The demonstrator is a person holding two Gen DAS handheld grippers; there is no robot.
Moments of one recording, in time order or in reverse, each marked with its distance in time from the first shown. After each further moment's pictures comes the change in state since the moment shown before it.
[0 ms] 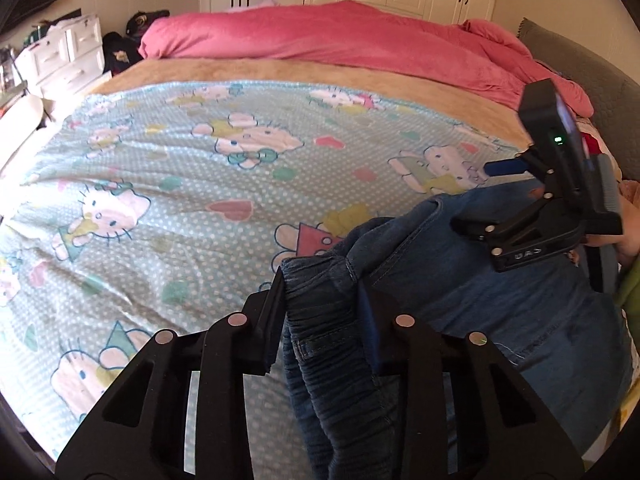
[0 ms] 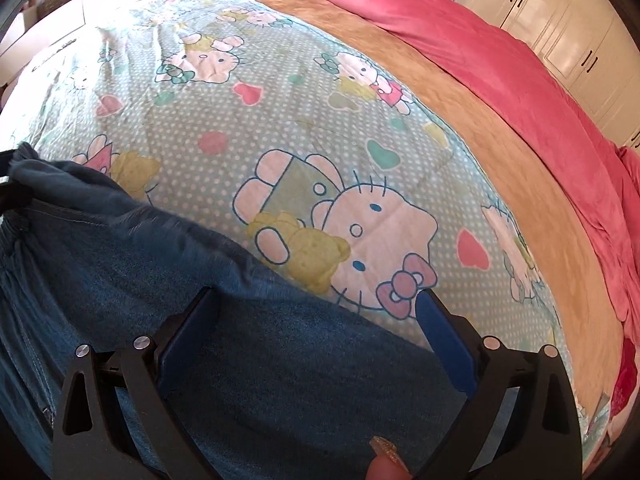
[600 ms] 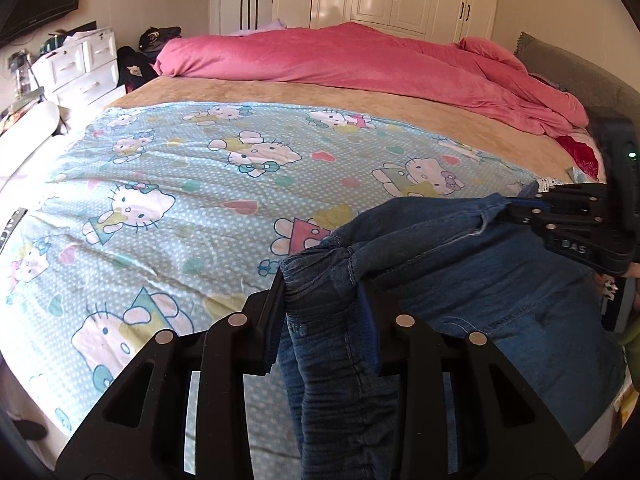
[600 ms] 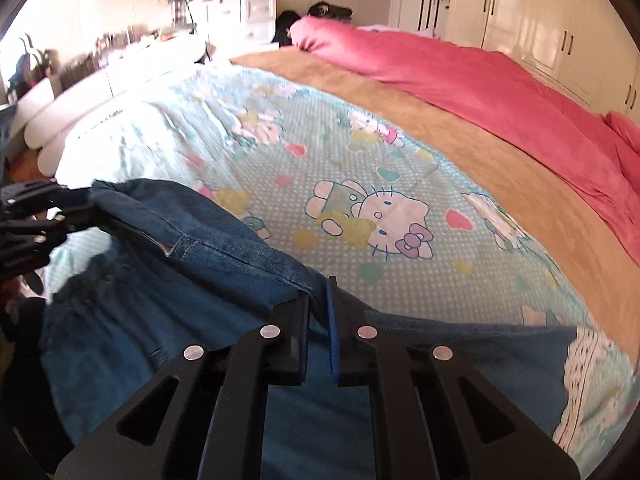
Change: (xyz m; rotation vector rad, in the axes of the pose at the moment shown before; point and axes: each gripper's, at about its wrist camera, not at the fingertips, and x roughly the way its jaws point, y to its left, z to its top) left arm -0.046 -0.014 -0.021 -0.015 -0.063 0.026; right arm -0.104 0.017 -0.060 0.152 -0.234 0.138
